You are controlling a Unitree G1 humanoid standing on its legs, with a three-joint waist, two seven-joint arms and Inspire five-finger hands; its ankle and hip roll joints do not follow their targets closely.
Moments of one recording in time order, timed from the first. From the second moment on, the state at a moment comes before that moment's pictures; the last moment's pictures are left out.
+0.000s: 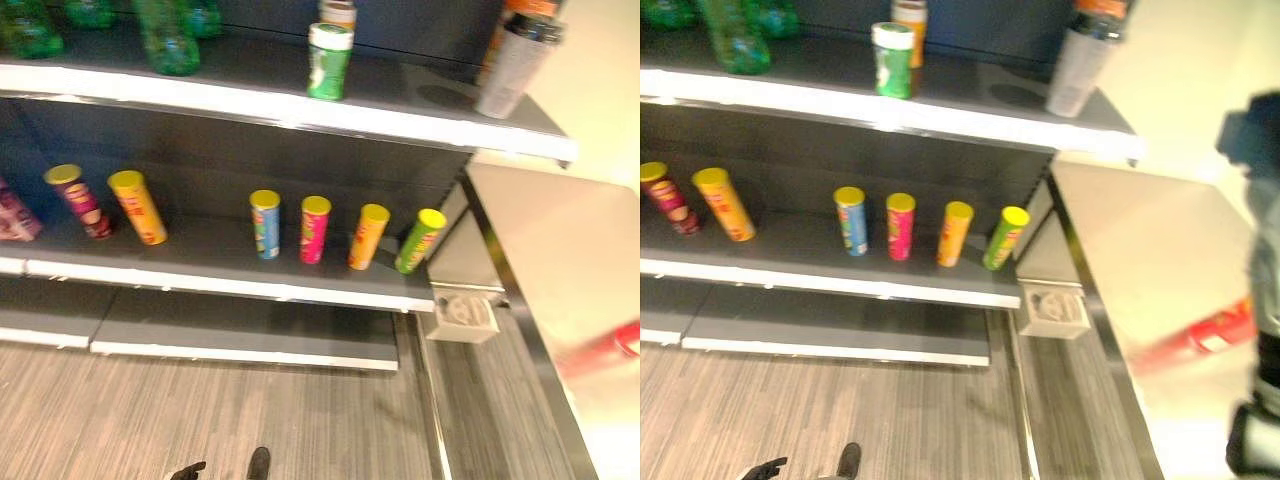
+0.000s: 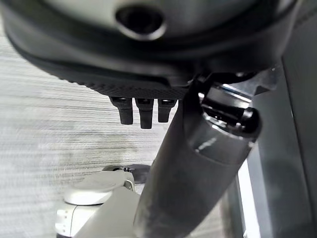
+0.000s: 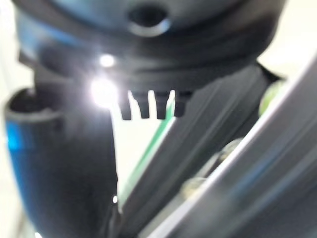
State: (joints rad) left arm 0.18 0.34 -0.10 1.08 -0.15 -0.07 0.05; right arm -0.58 -1.19 -0.22 -0.24 0.39 -0.40 -0.30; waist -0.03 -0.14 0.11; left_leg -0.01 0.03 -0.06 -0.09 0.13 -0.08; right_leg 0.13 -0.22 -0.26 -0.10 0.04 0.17
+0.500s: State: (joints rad) left arm 0.21 0.32 -0.12 1.00 -0.14 -0.08 -0.04; right arm 0.14 -1.20 -0.55 0.20 0.41 -0.21 -0.18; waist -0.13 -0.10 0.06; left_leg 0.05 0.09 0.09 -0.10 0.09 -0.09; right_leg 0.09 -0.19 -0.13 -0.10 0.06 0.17
